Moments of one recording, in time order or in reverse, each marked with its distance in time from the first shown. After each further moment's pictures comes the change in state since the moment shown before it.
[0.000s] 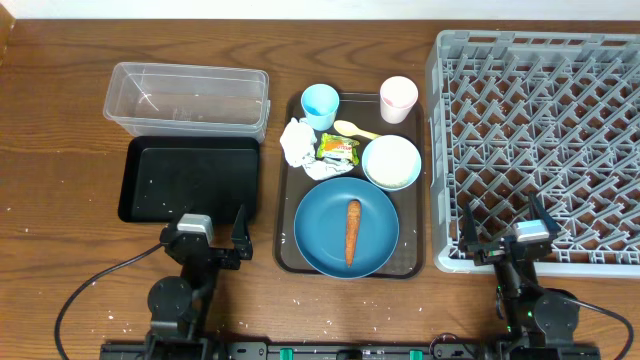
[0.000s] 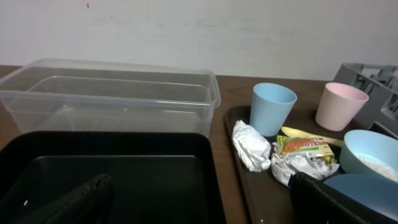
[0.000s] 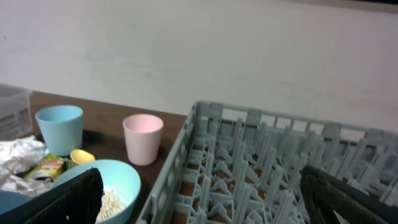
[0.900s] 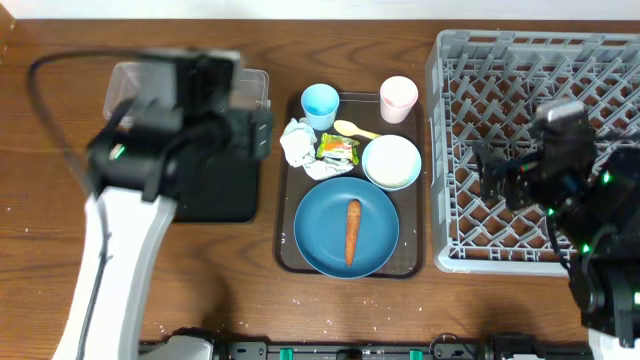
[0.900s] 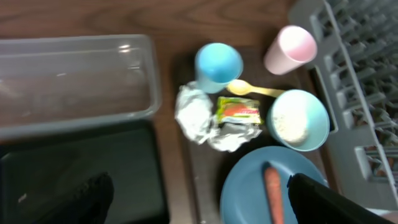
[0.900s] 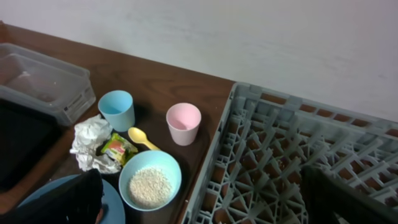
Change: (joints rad) left arm -0.122 1.330 1.498 -0.917 0.119 0.046; right arm 0.000 0.866 1.100 -0.739 -0.150 -0.055
